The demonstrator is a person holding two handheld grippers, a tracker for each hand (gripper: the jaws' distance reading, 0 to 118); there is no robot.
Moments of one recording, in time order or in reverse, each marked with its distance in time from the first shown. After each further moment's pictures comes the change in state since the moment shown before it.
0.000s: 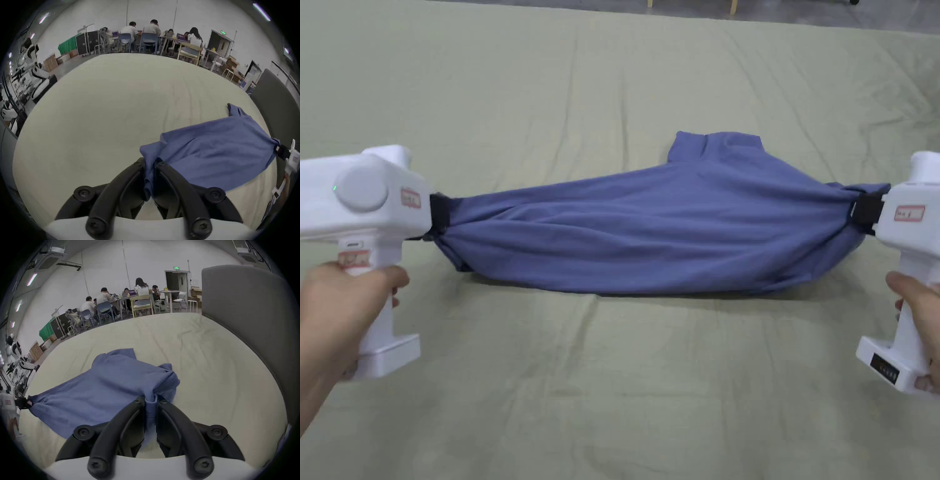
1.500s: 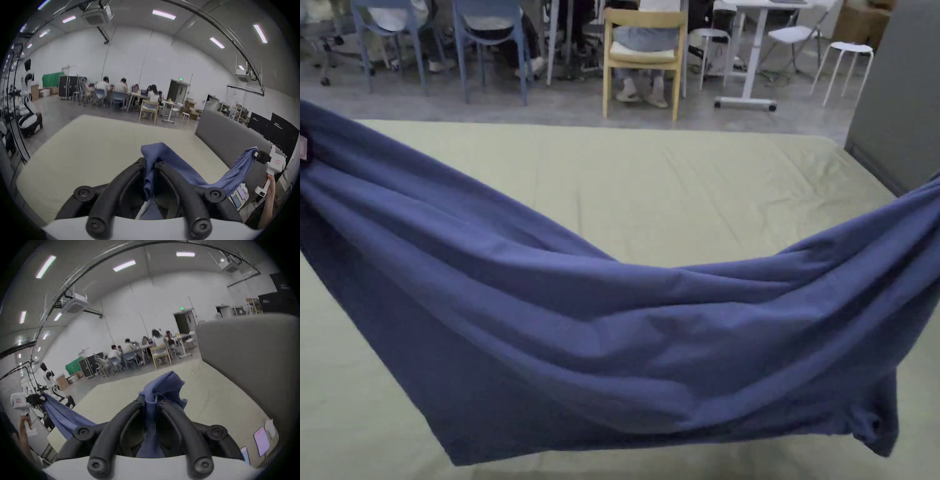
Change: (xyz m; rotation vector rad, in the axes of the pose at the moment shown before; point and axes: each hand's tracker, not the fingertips) left arm 0.006 -0.038 0.455 0.564 -0.282 -0.091; right arm 0.050 0.005 0.440 0.483 0.248 -0.052
